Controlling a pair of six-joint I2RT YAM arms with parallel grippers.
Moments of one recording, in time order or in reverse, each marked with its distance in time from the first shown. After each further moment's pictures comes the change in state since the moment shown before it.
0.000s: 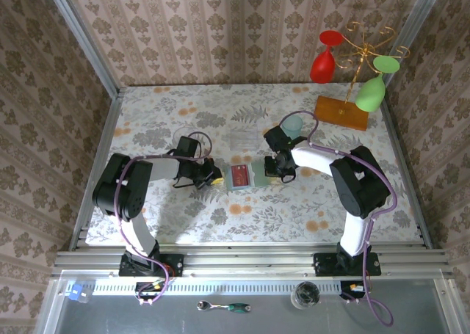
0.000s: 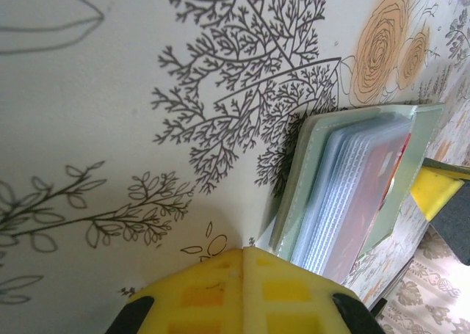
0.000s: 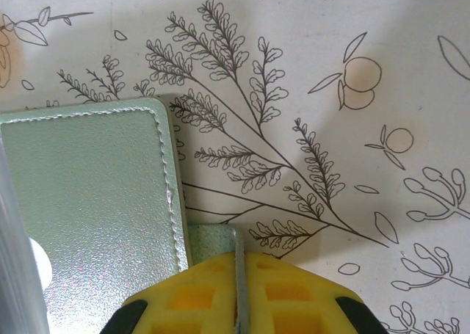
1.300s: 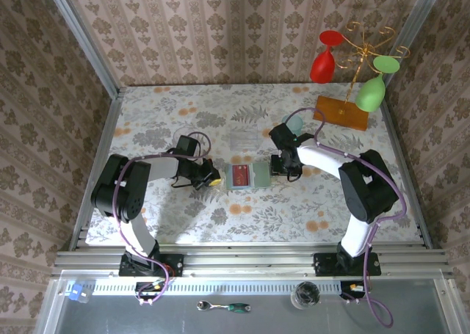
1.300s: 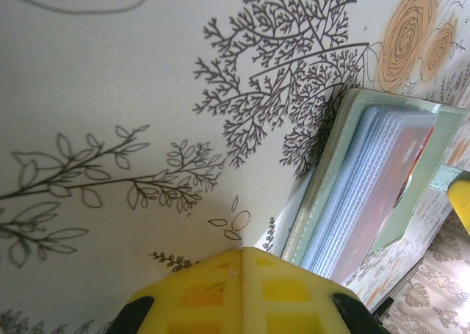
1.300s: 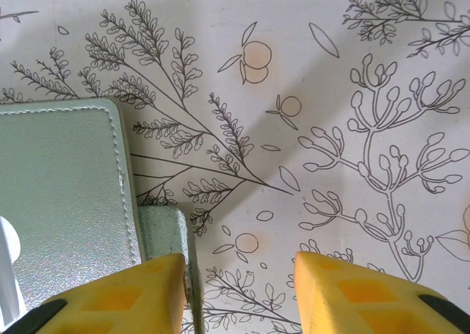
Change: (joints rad) left arm 0.007 -0.018 0.018 -0.089 -0.018 0.014; right arm -0.027 -0.069 0.006 -0.114 0.055 -0.010
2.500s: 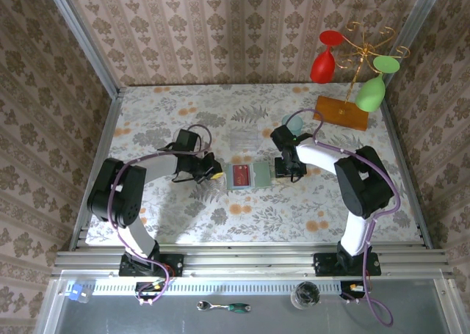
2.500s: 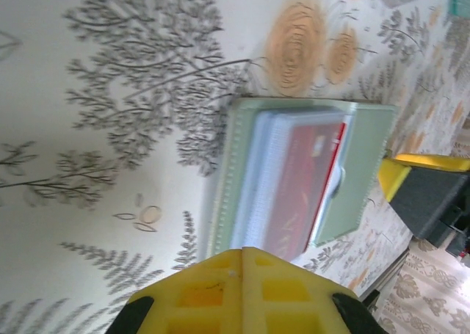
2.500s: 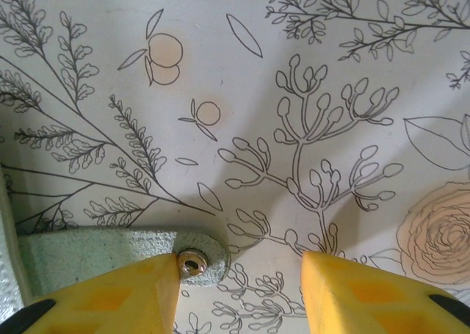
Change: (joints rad) left arm -0.022 -0.057 0.056 -0.029 0.010 0.011; right arm -0.020 0.043 0.005 -0.041 0.082 -0.071
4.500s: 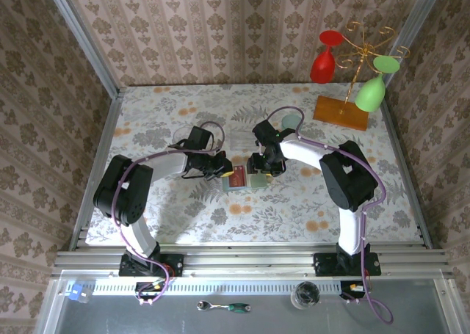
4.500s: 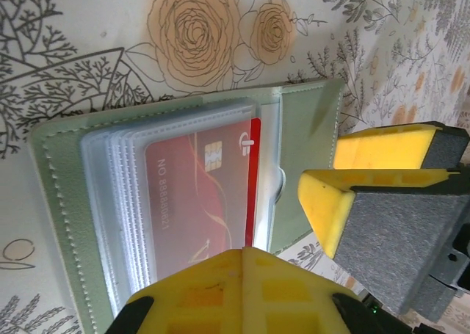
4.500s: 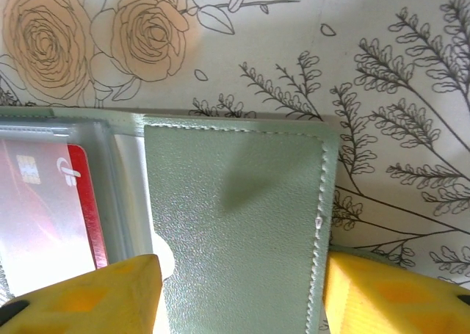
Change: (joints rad) left arm -0.095 0.043 0.077 -0.005 -0.028 0.019; right arm 0.096 0.135 0.182 0.047 -0.298 0.084
